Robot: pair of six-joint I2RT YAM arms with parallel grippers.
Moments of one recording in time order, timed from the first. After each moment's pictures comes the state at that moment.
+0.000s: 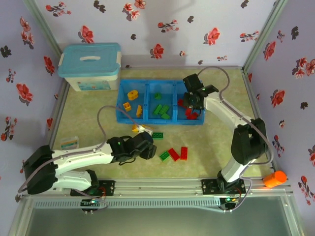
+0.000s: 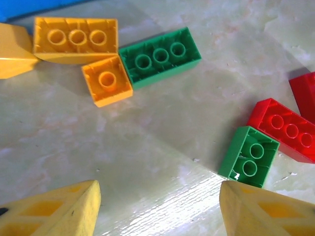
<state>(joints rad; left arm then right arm) -1.18 1.26 0.74 -0.48 -0.28 -0.67 0.44 1.68 1.39 -0.80 0.16 0.60</state>
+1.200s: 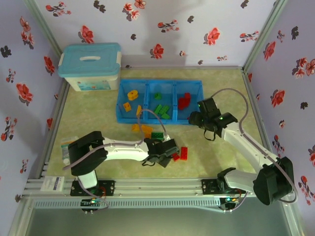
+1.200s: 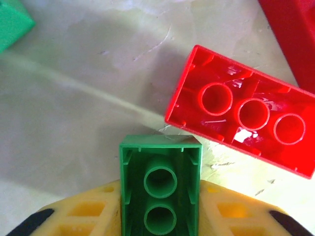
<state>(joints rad) -1.29 1.74 1.02 -0.52 -0.21 -0.59 0.45 1.15 0.85 -0.69 0.12 0.69</state>
